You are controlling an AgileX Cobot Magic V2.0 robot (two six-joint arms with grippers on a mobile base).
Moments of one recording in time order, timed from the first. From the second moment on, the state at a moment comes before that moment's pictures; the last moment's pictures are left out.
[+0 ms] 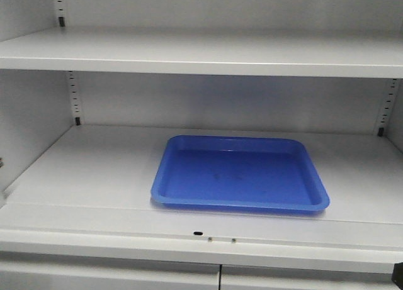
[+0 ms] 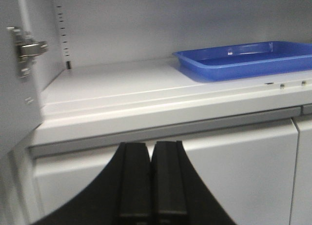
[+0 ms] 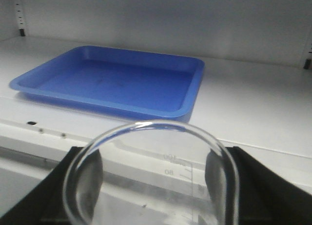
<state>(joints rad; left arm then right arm) -0.26 -0.01 0.03 -0.03 0.01 0.09 0.38 0.51 -0.47 -0.64 0.26 0.57</state>
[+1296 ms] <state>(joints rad) -0.26 -0.01 0.03 -0.03 0.01 0.09 0.38 0.51 -0.47 -0.64 0.26 0.57</state>
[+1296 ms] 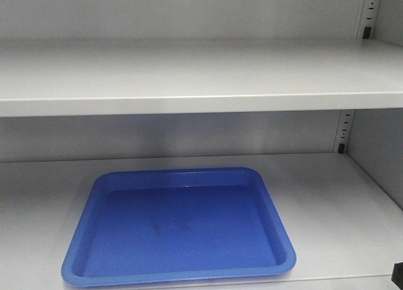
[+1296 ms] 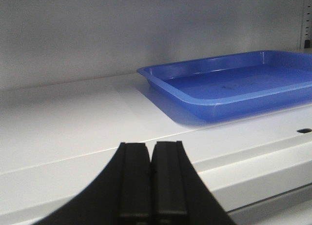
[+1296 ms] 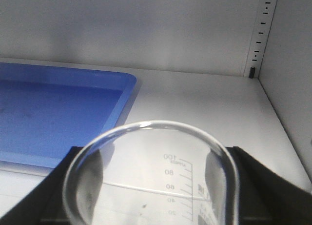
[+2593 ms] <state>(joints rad) -0.26 -0.01 0.03 -0.03 0.01 0.09 0.38 1.75 -1.03 -0.76 -0.64 0.60</state>
